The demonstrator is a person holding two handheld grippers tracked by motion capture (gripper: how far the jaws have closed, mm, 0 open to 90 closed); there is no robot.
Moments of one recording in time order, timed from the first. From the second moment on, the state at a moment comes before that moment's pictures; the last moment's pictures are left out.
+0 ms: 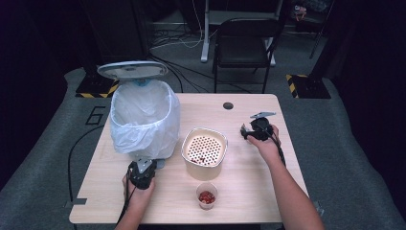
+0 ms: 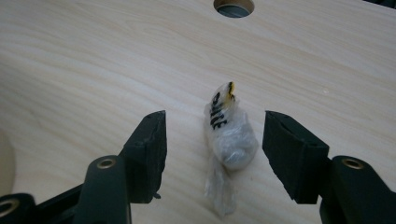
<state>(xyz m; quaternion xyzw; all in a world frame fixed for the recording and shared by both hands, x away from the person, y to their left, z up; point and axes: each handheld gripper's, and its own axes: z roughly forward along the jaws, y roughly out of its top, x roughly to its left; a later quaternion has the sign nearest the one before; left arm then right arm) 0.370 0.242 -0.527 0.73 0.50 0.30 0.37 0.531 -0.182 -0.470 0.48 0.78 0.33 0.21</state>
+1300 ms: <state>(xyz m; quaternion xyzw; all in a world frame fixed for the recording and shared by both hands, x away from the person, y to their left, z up) 0.370 0.240 -0.527 0.73 0.50 0.30 0.36 0.523 -0.179 -0.417 0.48 0.79 0.34 0.18</state>
